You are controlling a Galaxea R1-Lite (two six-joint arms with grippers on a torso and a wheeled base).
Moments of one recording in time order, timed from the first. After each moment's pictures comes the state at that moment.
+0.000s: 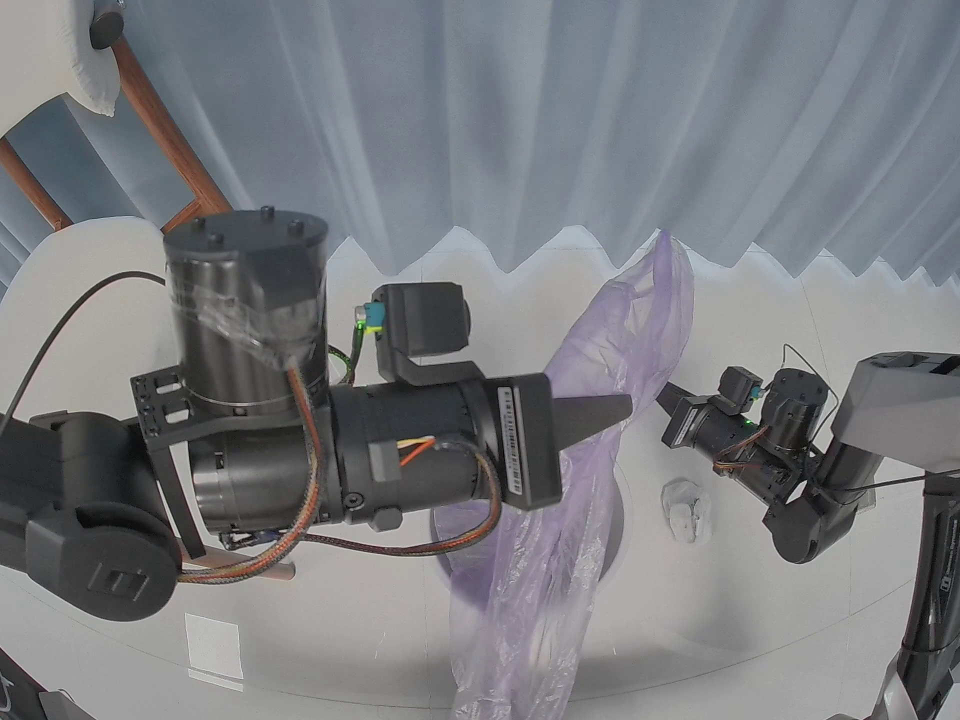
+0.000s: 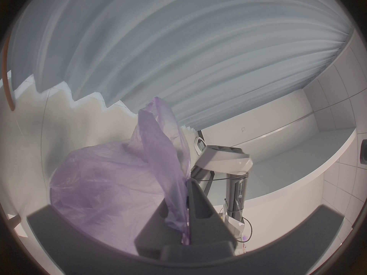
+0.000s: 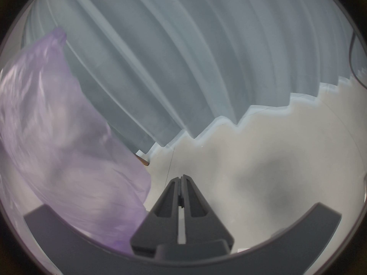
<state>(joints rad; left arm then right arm) -0.85 1.65 -0.94 -0.58 -0.34 -0.55 0.29 2.25 -0.69 -1.51 0.25 0.34</state>
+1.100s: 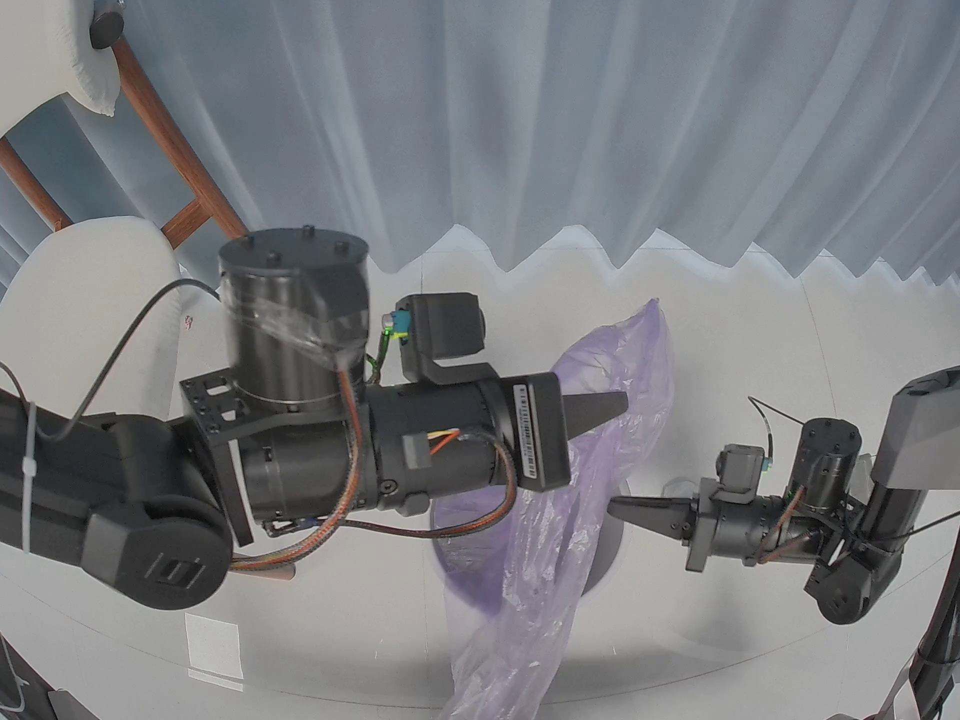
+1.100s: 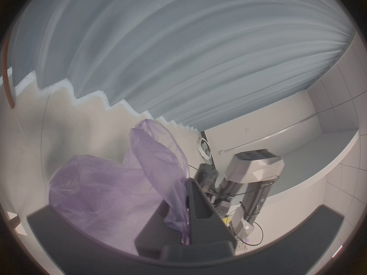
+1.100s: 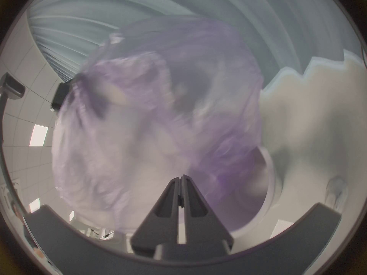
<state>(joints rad) -0.81 1.73 -0.96 -0.63 -0.35 -0.55 0.38 2.09 -0.33 -1.55 0.76 0.34</state>
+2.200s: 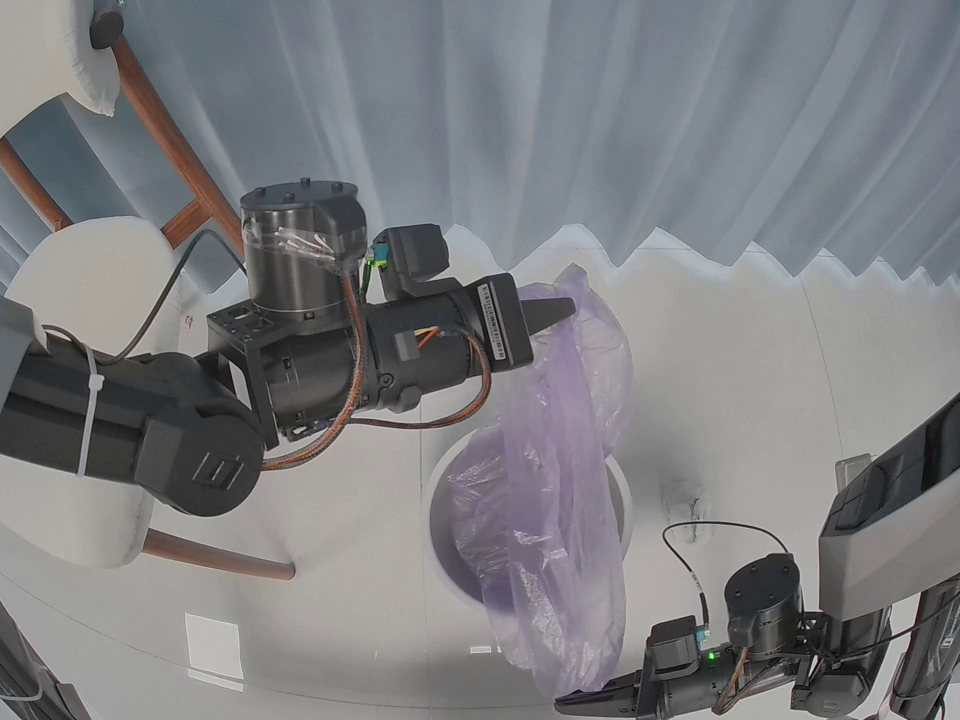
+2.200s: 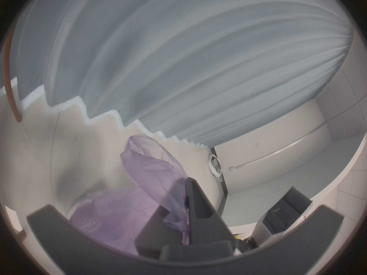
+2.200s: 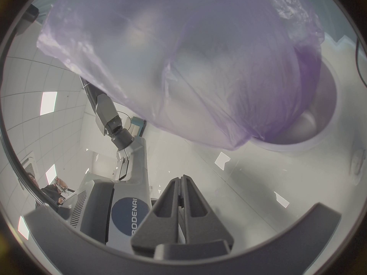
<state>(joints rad) -0.67 1.84 -1.12 -0.66 -0.35 -0.56 0.77 2.18 -0.03 -1.55 0.60 0.14</state>
